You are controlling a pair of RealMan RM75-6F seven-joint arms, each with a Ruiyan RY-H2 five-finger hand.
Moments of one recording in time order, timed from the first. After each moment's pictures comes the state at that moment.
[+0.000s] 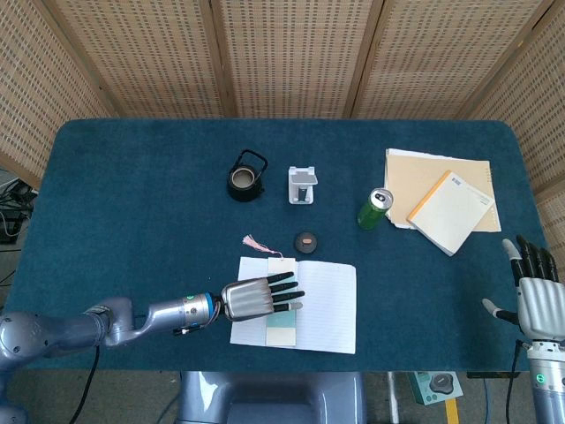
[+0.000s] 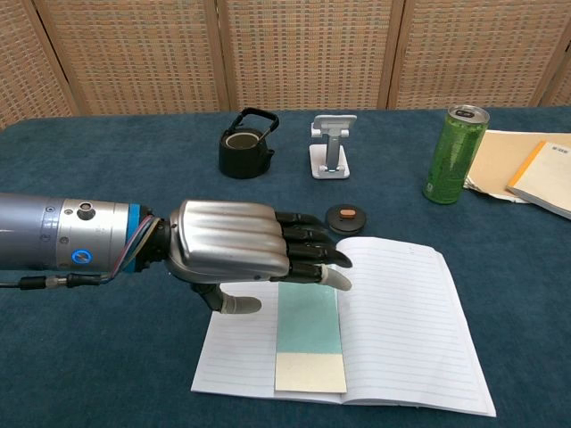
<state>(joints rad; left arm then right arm) -1.09 -1.62 0.18 -1.19 1.87 0.92 0.05 0.11 -1.26 0.14 -1.38 -1.41 1.47 0.04</state>
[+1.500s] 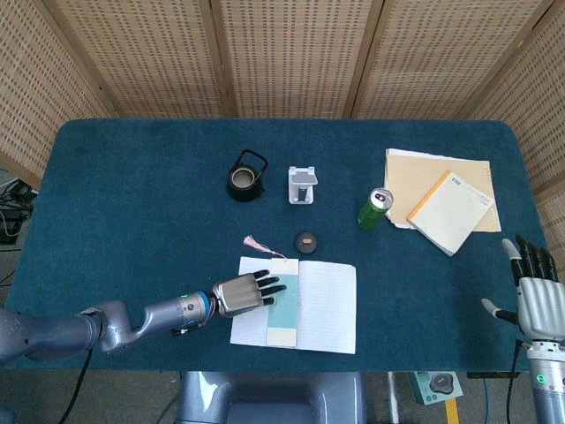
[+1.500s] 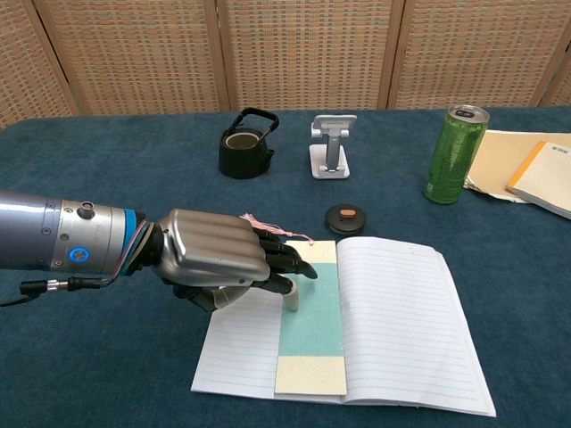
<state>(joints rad) -1.09 -1.56 0.14 -1.33 1.71 0.69 0.11 0.11 -1.26 0.14 -1.38 -1.41 1.47 0.05</state>
